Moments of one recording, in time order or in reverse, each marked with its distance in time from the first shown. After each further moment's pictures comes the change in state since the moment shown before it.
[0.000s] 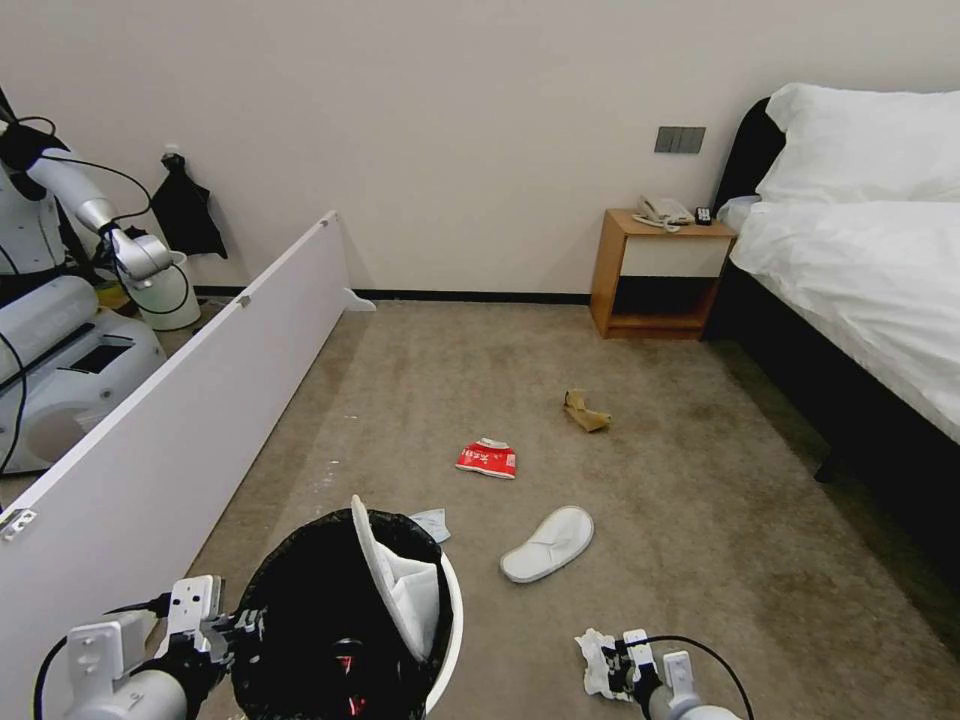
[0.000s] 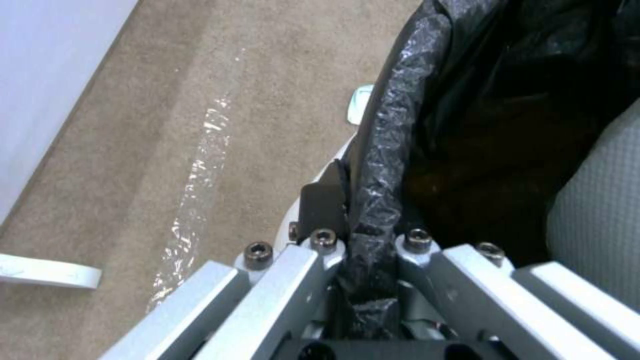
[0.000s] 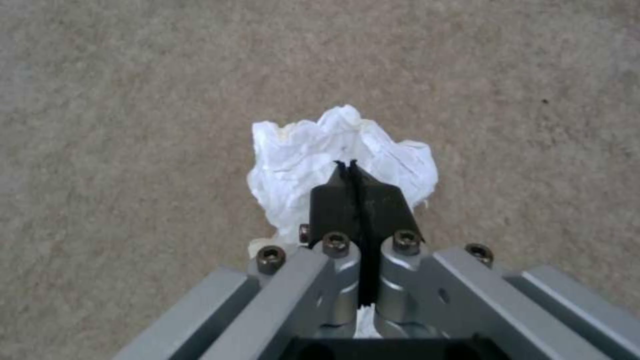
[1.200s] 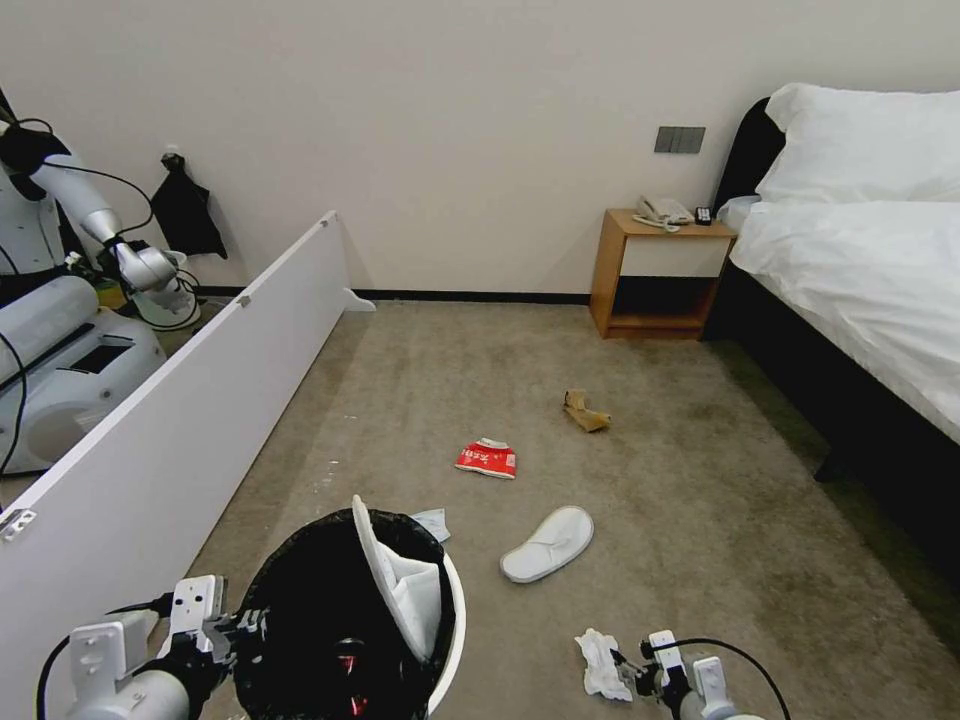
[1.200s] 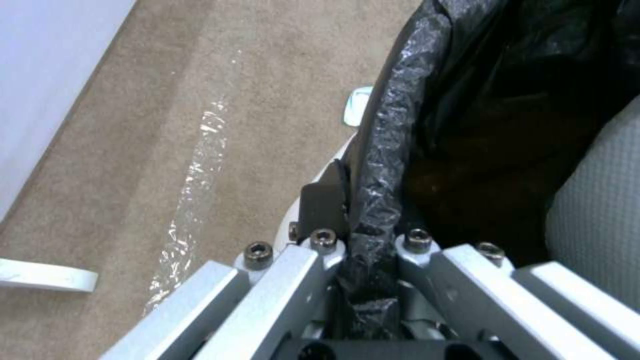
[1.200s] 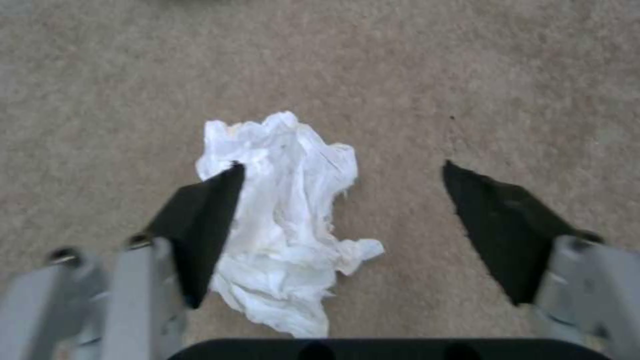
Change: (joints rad) left arm -0.005 -0.001 0.008 -0.003 0.003 0.000 -0.002; right arm -0.069 -0.078 0.030 0.101 -0.010 0.008 0.010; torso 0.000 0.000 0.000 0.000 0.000
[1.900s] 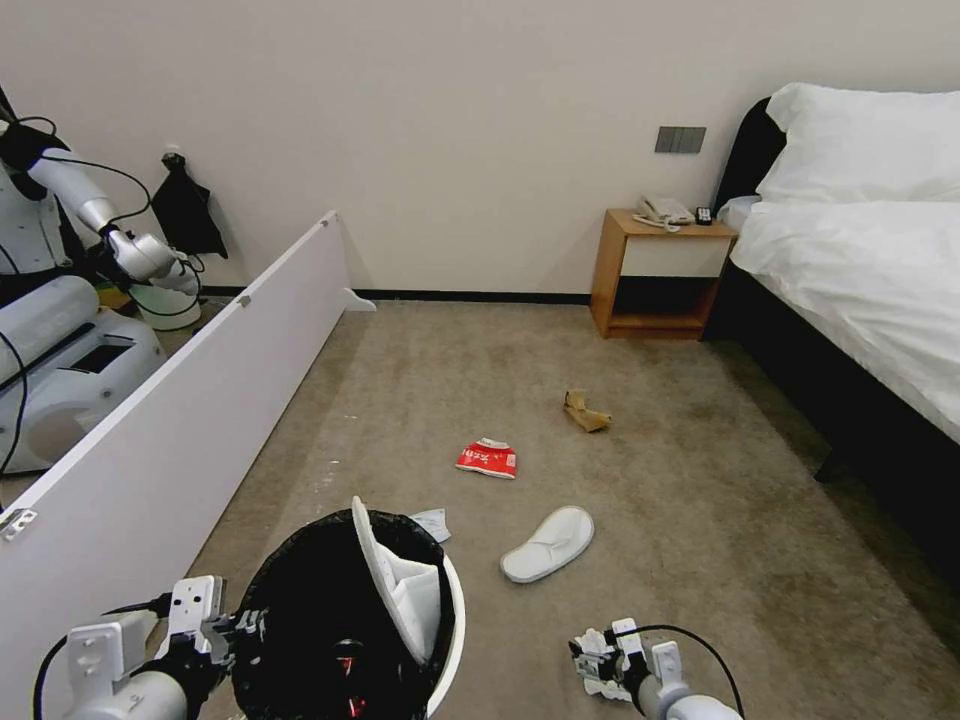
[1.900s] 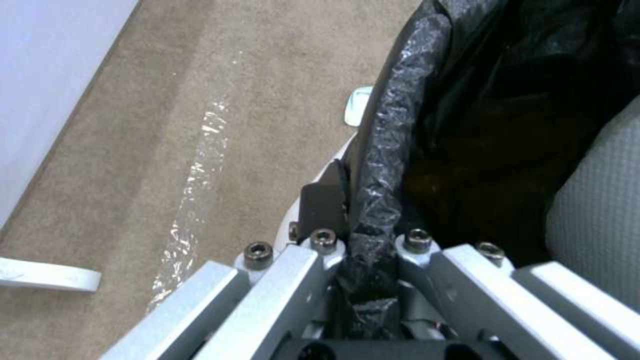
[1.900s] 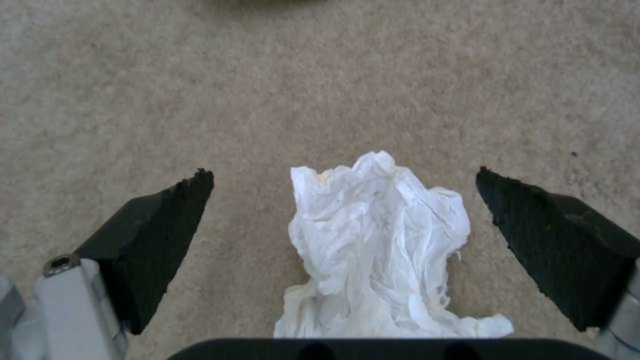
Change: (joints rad) left arm 0.008 0.006 -0.007 -0.008 -0.006 0.000 -0.004; right arm 0.110 0.097 -0.071 -0.112 -0.028 0.001 0.000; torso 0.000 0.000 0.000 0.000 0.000
